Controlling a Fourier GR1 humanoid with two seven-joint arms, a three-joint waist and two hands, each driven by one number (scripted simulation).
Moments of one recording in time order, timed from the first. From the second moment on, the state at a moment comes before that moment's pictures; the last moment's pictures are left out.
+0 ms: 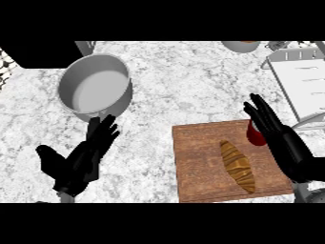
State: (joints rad) left arm 0.00 0.26 -0.36 -1.60 0.42 0.09 0.14; right arm -0.08 -0.48 0.32 -1.62 -0.40 -0.05 -0.13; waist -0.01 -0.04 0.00
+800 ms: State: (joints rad) left arm -0.13 0.27 -0.28 -1.37 0.22 0.08 -0.10; right arm -0.23 -0.19 0.44 -1.40 -0.10 -0.36 -0.13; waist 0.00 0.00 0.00
